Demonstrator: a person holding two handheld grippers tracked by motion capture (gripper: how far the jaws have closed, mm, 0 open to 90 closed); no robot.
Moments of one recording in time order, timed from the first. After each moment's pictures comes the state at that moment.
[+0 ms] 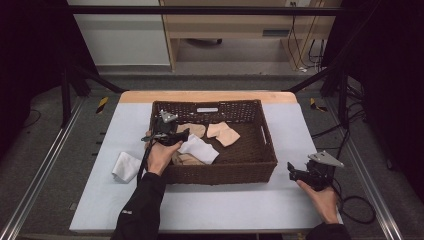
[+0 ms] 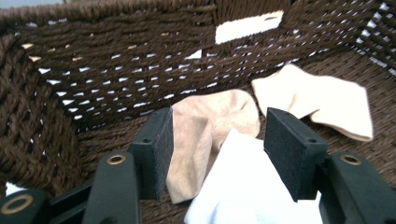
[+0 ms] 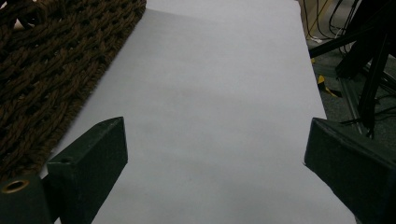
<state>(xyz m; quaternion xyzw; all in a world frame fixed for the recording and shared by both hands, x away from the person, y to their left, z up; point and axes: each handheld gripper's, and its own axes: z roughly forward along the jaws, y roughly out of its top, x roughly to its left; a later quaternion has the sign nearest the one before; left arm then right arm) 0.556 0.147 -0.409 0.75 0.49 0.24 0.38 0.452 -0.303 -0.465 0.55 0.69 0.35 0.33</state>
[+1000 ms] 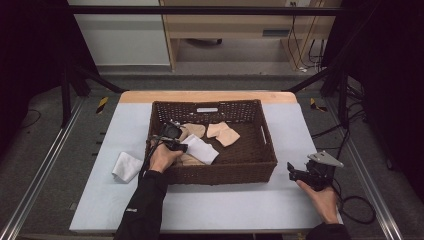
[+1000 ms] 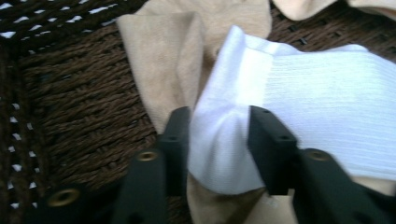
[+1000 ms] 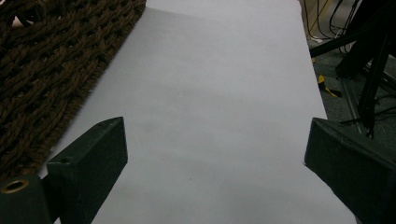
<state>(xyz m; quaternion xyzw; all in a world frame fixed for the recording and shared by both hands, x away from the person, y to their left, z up) 0.565 0.140 -0.439 0.82 0.48 0.16 0.25 0.452 -0.302 -0.465 0.54 0.69 0.35 0.33</state>
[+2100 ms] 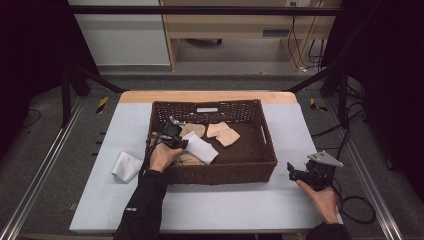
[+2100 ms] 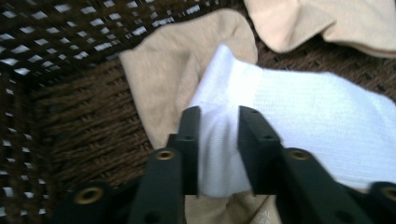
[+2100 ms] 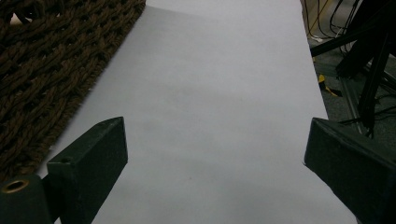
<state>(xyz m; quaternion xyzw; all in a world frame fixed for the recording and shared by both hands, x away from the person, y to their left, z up) 0.568 0.141 -0.435 0.82 0.47 0.17 0.28 0.453 -0.302 -0.465 0.54 0.69 0.35 0.32</state>
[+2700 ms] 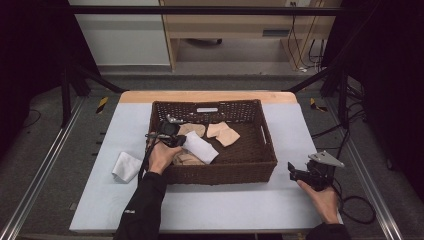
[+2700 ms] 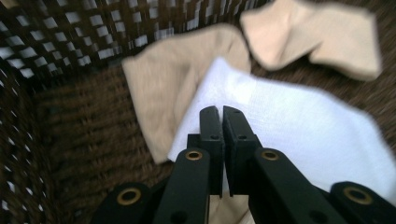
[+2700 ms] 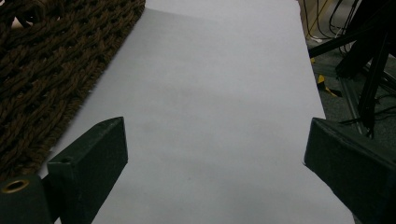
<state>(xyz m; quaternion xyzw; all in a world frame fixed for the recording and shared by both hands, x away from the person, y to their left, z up) 0.560 0.145 -0.418 0.79 0.48 0.18 0.34 0.452 -0.303 -0.464 0.55 0.69 0.35 0.33</state>
